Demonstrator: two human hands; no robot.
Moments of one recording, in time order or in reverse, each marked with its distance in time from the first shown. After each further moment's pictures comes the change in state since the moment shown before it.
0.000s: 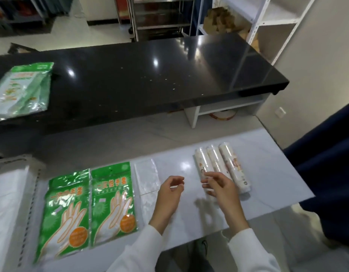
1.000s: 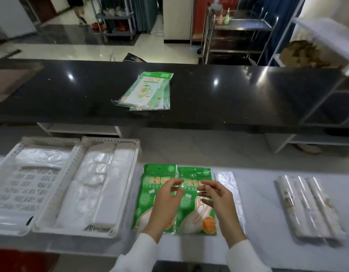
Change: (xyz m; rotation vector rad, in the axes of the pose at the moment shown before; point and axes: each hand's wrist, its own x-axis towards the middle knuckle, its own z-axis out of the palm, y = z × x) left_hand -0.069 -0.008 -0.266 0.131 0.320 0.200; right_hand -0.094 -0.018 0.258 0.076 -0.342 -0.024
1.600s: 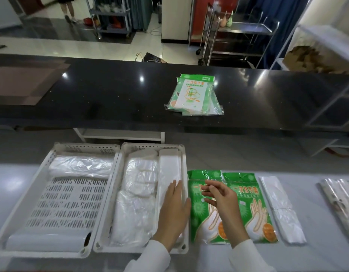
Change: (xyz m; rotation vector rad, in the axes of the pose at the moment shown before) left_hand 0.030 -0.091 -0.165 0.281 -0.105 -0.004; right_hand -0.010 0.025 0.199 -0.051 0.138 0.000
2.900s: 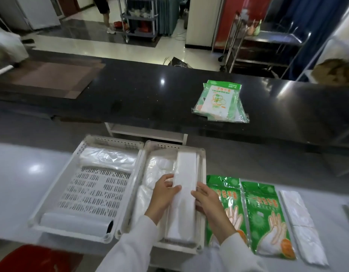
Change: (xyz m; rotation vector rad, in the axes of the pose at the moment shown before) left_hand 0.030 -0.039 -0.080 -0.672 0.089 -0.271; right_hand -0.011 0.010 0.086 -0.084 -0.256 0.221
